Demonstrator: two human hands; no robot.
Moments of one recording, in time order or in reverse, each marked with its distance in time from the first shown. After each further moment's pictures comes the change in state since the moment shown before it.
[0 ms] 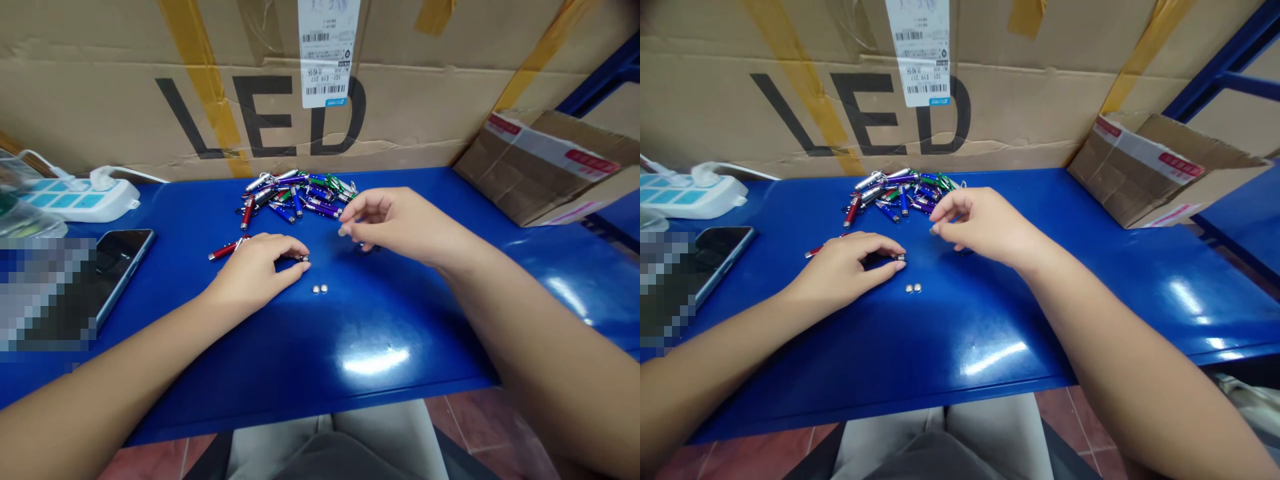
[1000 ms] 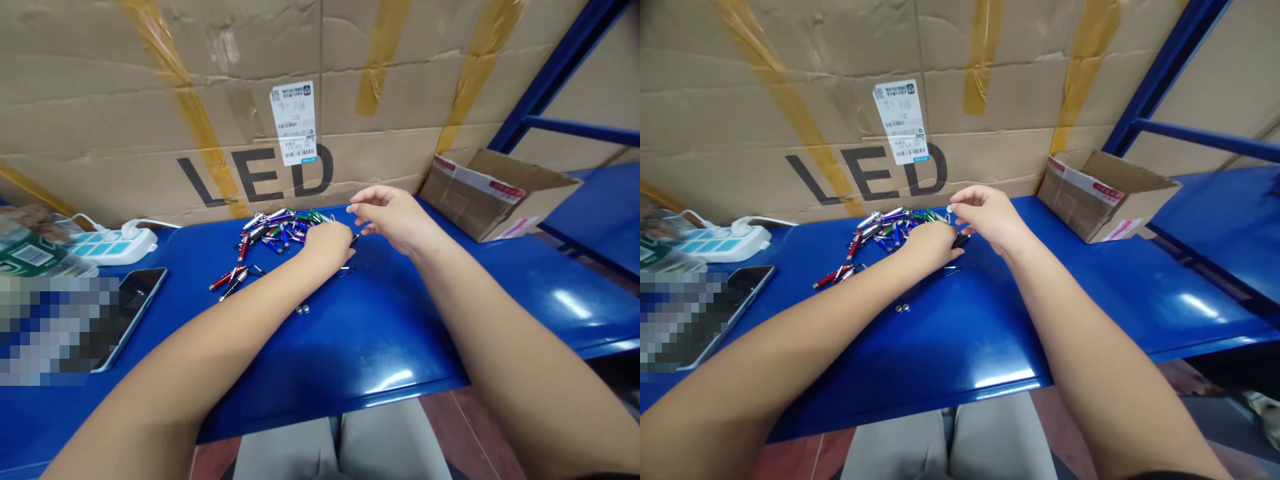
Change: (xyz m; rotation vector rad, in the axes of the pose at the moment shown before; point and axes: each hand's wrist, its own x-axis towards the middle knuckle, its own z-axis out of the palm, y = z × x) left_hand 0.124 0.084 0.044 0.403 -0.185 0.009; right_hand 0.014 -0.002 -0.046 0.260 0.380 -0.045
